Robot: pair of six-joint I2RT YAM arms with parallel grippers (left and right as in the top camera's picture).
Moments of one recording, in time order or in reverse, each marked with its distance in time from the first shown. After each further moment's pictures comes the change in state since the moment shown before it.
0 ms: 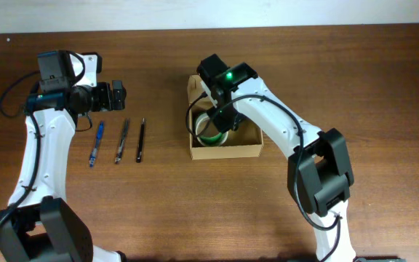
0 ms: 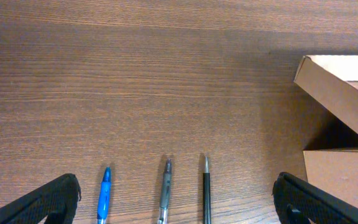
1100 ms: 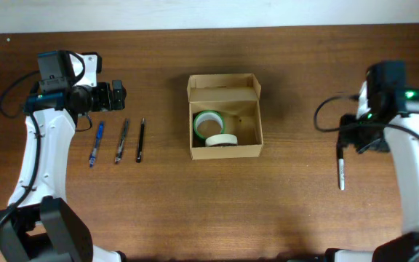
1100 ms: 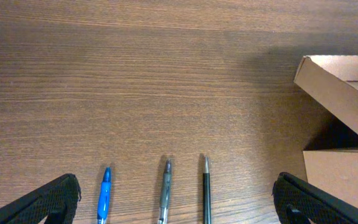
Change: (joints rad) left arm 0.000 0.000 0.000 0.001 0.000 0.000; right arm -0.695 -0.674 -0.541 -0.098 0.019 0.075
